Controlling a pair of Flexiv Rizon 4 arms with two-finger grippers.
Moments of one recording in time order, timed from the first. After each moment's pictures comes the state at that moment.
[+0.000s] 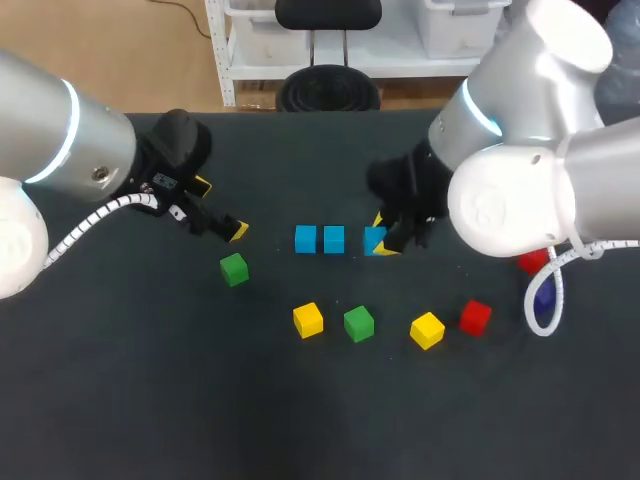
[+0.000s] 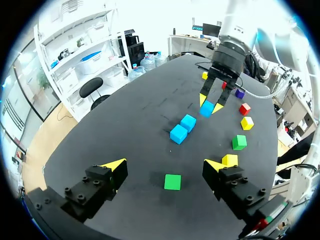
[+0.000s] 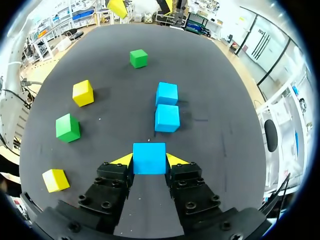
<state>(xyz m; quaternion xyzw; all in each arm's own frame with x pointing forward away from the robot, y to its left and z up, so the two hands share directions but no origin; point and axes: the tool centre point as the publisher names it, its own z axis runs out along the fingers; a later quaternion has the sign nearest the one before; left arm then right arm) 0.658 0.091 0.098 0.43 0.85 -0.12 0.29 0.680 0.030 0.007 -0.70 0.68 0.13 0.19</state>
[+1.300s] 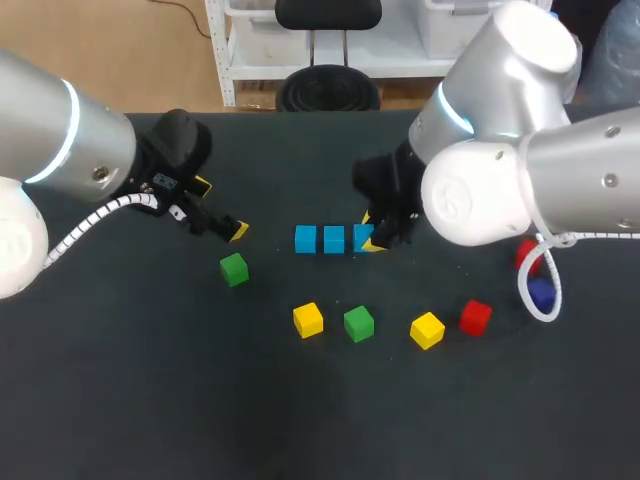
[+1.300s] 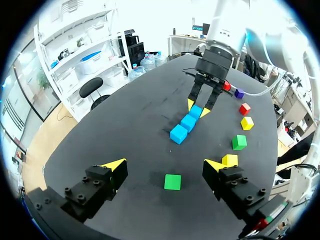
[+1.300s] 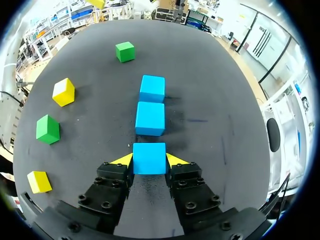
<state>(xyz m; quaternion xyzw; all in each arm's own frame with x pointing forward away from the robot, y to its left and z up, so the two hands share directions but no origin) 0.658 0.091 0.098 0.43 0.85 -0.12 0.29 0.705 0.042 -0.015 -0.70 0.68 0.13 0.18</state>
